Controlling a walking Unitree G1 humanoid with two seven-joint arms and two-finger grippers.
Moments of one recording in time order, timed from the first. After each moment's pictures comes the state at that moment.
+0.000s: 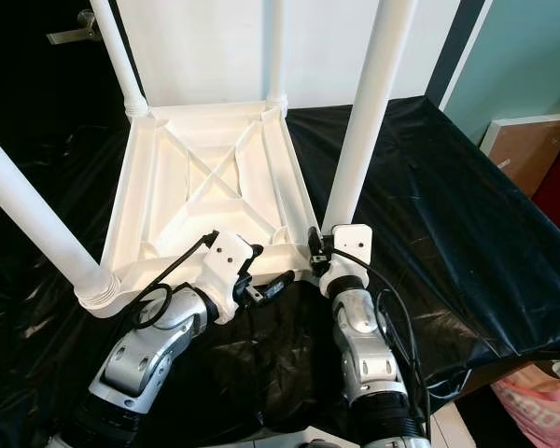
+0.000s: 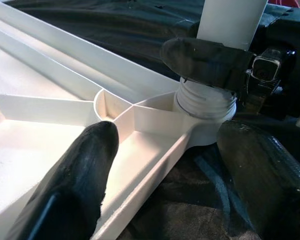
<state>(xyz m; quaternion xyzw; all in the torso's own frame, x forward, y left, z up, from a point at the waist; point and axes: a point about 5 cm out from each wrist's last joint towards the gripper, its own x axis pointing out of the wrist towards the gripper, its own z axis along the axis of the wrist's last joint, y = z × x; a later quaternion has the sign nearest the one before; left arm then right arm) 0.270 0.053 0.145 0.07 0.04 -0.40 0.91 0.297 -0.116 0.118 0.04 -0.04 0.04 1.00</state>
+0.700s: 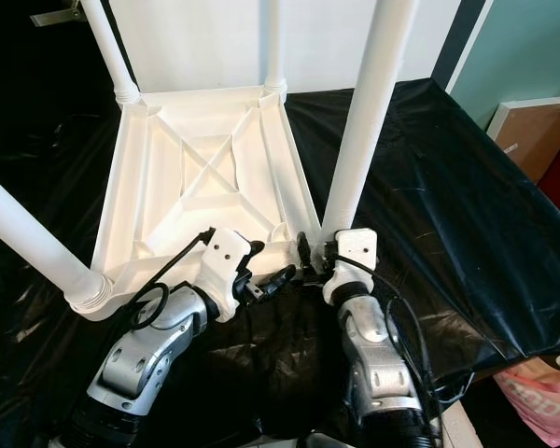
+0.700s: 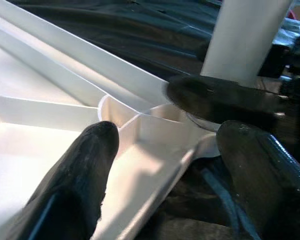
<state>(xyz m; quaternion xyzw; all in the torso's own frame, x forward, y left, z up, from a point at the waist) 0.266 0.053 0.158 0.05 0.01 -0.40 0.92 0.282 -0.144 0.131 0.00 -0.06 0.13 0.99</state>
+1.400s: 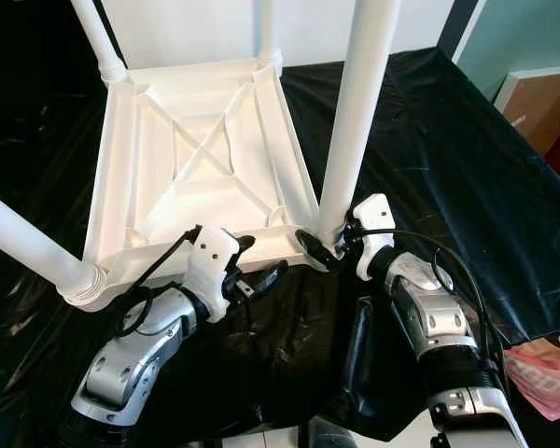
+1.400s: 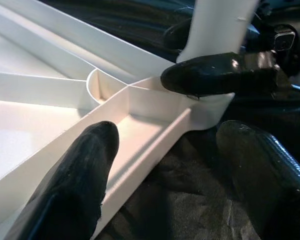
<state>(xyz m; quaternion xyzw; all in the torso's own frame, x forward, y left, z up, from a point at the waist) 0.257 0.060 0.163 0.08 0.00 -0.39 0.92 0.328 -0.163 0.152 -0.09 -0.03 0.36 0.93</state>
